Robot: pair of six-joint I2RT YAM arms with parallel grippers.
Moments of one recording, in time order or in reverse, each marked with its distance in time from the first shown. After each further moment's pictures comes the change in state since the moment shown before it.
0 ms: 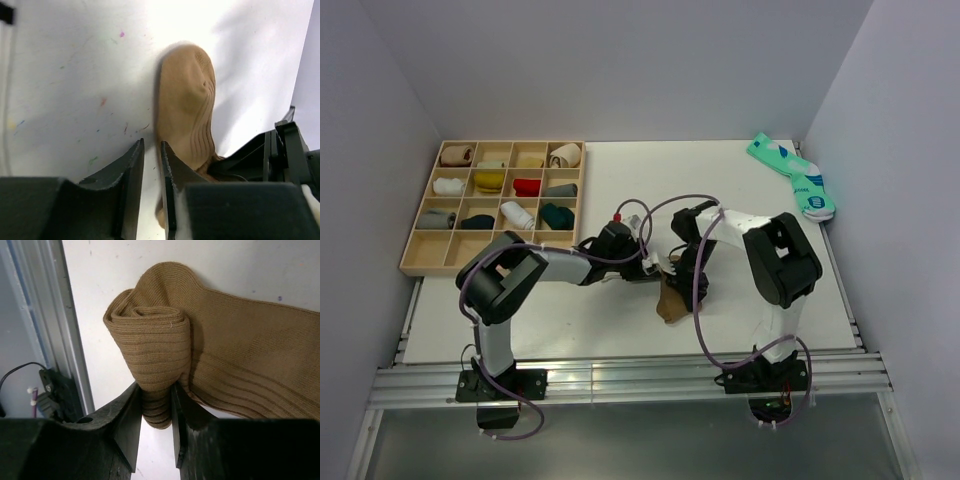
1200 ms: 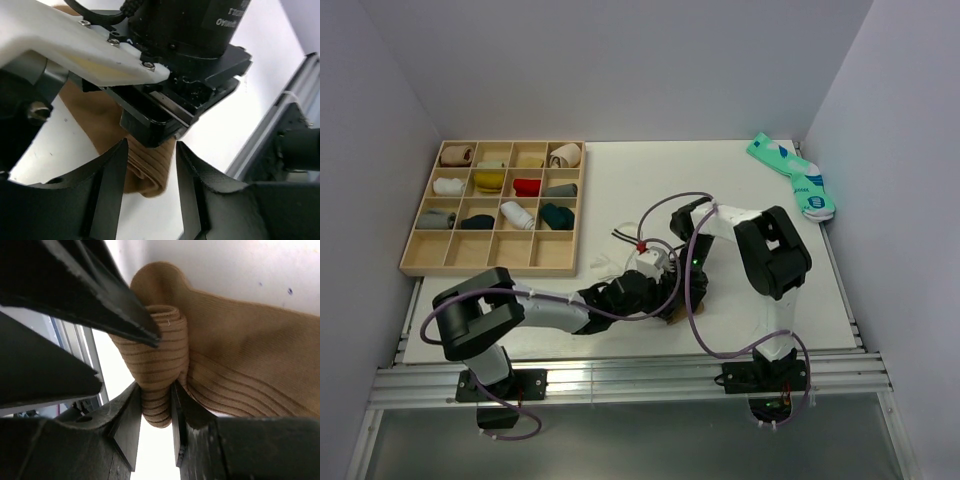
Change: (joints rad) left arm -0.386 -0.251 -0.241 0.254 -0.426 0.225; right arm 0.000 0.089 0.072 -0.093 0.000 0.026
